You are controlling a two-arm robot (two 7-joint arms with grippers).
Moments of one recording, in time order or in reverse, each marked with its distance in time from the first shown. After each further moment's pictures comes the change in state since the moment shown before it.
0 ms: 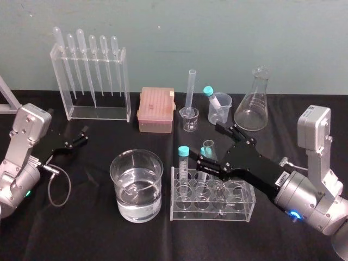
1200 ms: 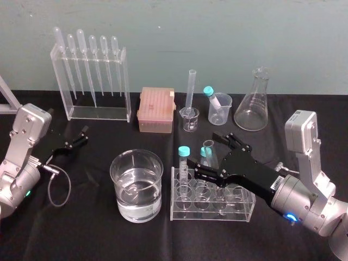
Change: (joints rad) left arm 0.000 0.000 0.000 0.000 0.000 0.000 0.000; right arm 0.018 -0.003 -0.019 0.034 -0.021 0.038 0.005
